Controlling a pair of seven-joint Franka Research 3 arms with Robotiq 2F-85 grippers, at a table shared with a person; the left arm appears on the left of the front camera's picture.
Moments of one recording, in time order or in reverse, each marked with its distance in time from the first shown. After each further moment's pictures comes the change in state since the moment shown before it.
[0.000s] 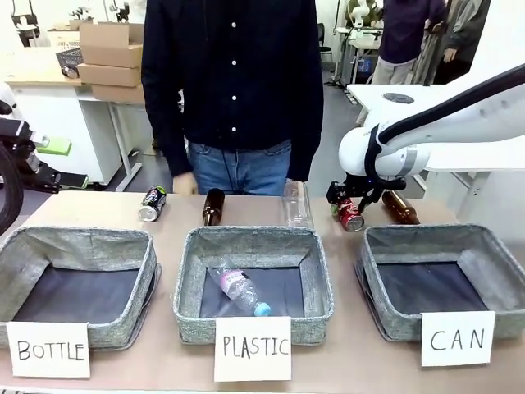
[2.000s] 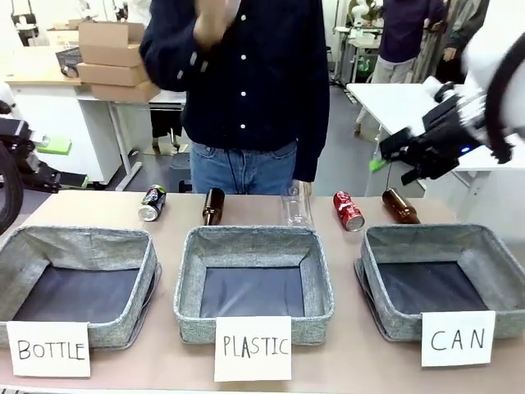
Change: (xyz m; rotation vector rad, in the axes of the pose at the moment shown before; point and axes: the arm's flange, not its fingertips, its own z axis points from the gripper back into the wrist) left arm 0.000 0.000 -0.001 0.004 0.000 0.002; right arm -0.170 -0.015 0.220 0.344 -0.244 -0.042
